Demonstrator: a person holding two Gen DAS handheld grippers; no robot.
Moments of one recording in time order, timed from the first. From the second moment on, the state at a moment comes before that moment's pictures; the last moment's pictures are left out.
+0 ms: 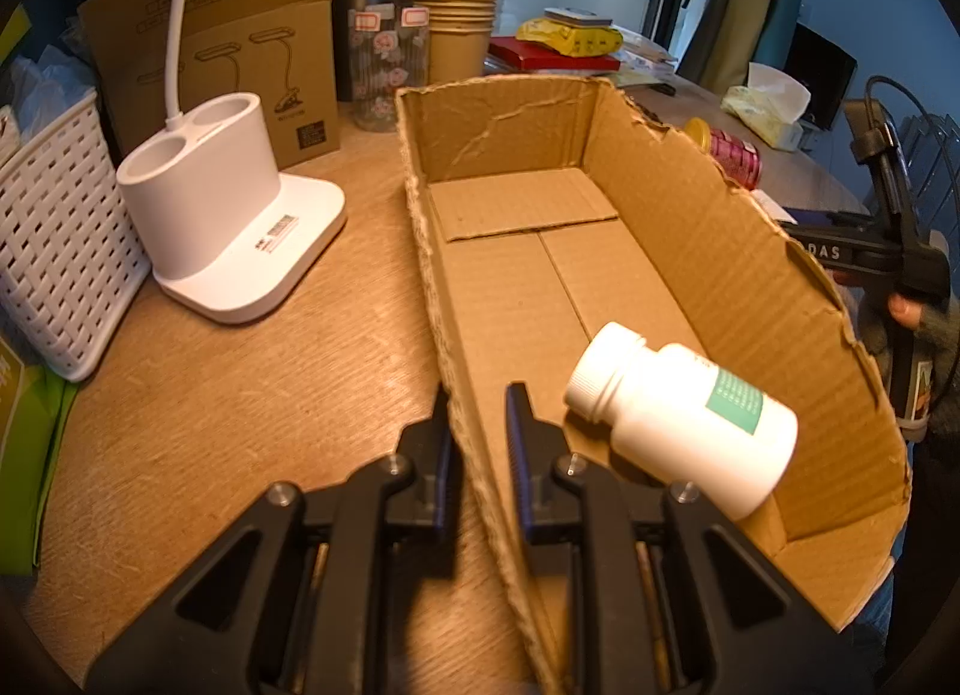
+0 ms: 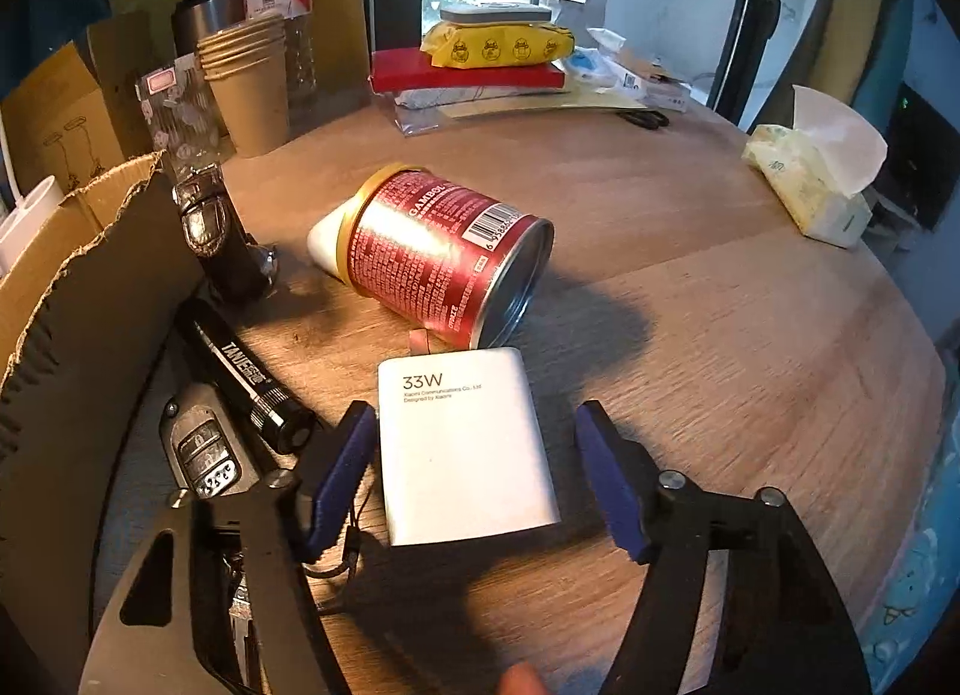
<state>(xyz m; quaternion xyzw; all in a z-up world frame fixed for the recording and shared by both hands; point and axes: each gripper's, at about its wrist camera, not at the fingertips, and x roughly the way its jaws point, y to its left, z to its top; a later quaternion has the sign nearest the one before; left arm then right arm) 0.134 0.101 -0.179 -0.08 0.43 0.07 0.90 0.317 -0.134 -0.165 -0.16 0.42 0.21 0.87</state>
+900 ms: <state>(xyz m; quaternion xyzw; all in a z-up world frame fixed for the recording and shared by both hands) 0.134 0.101 -0.179 -0.08 0.43 0.07 0.90 0.304 -0.147 -0.148 -0.14 0.40 0.22 0.88</state>
